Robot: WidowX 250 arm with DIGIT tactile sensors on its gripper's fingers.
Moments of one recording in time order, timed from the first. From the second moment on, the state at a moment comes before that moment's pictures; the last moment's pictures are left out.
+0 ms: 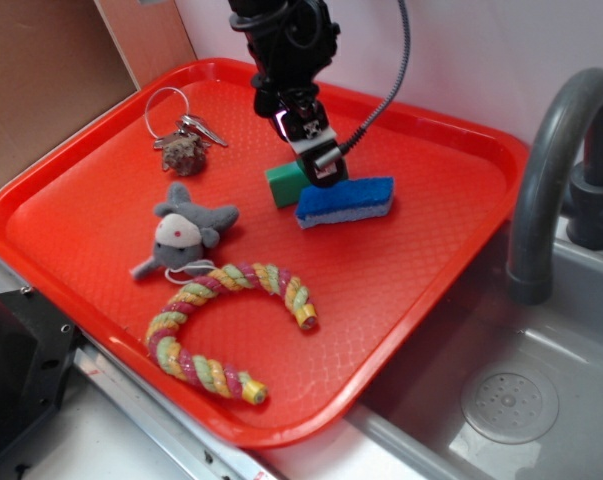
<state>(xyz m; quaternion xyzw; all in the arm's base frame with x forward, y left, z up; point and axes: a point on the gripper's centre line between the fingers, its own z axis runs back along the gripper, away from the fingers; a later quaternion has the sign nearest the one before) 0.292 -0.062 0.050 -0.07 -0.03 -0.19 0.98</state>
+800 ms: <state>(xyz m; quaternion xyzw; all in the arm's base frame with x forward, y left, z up) 0.287 -0.070 0.030 -0.04 -0.01 -0.17 0.98</state>
